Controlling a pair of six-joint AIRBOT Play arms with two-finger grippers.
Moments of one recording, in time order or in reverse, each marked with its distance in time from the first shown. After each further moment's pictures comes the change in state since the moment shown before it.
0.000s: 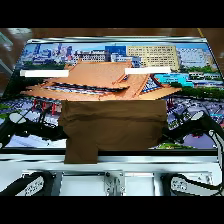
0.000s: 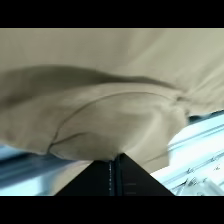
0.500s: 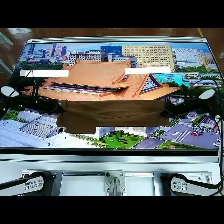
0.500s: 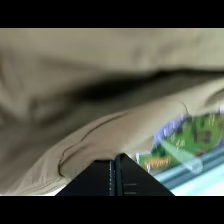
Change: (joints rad) left arm 0.006 -0.283 0.451 -0.026 0.044 0.005; right arm 0.085 -0.037 0.338 0.115 -0.074 0.075
